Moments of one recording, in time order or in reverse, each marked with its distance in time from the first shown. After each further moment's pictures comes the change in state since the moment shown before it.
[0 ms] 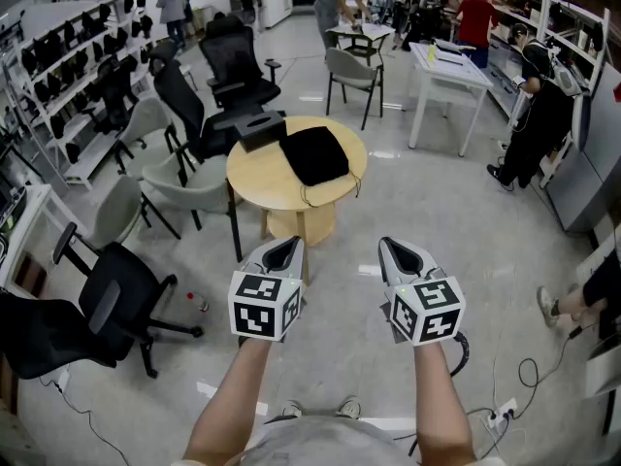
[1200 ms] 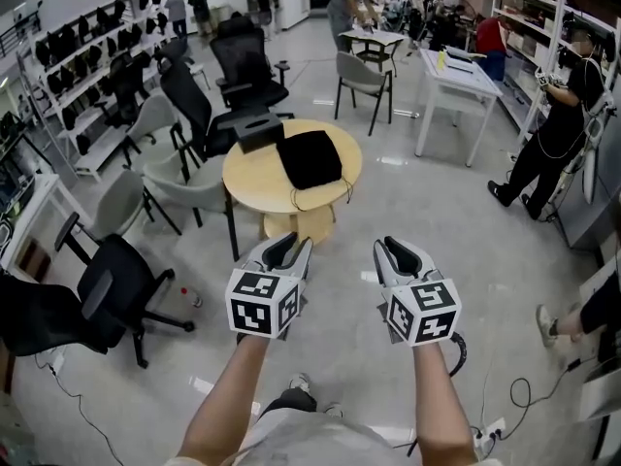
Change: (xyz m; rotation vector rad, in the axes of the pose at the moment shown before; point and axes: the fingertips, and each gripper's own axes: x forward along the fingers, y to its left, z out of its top) left arm 0.042 -0.053 0.011 -0.048 -0.047 0.023; right arm -0.008 -0.064 -0.005 -0.005 -0.024 0.054
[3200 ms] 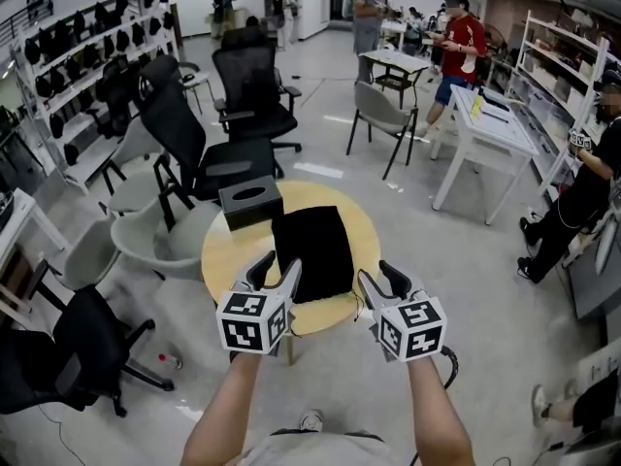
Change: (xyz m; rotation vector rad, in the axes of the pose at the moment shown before) left arm 0.316 0.254 0.079 -0.093 -0.014 0.148; right arm 0.392 -0.148 0.042 -0.053 0.111 0.115
